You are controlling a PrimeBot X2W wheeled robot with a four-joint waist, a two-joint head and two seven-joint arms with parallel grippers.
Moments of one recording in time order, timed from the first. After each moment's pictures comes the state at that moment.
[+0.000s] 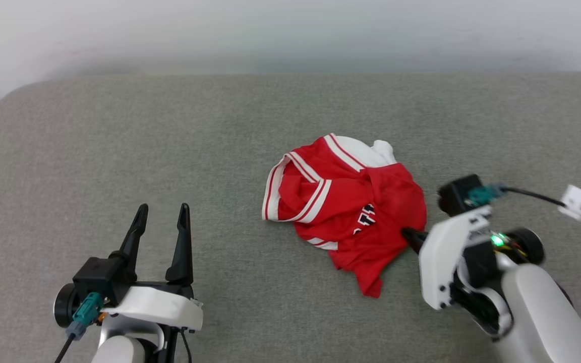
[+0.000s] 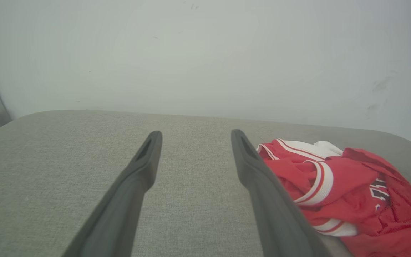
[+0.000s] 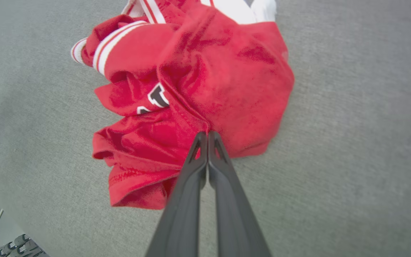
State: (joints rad) left arm -0.11 0.15 -0.14 0.08 -0.32 0.02 -0.26; right arm -0.37 -0.15 0.27 0.23 0.37 0.13 0.62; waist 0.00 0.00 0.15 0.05
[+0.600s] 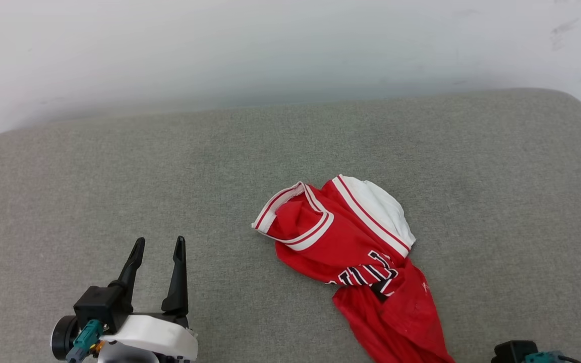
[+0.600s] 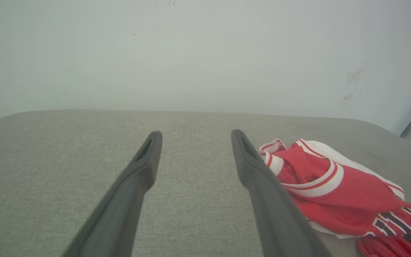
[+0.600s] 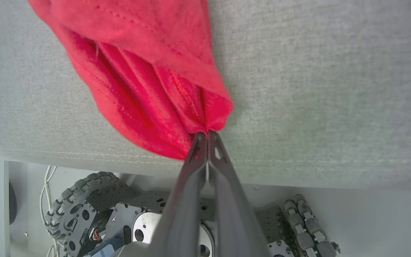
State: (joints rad) left arm -0.02 0.16 -0.13 0.09 -0.31 0.01 -0.26; right arm 0.26 -0.05 0.01 -0.01 0.34 0.13 0.68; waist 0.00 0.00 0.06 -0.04
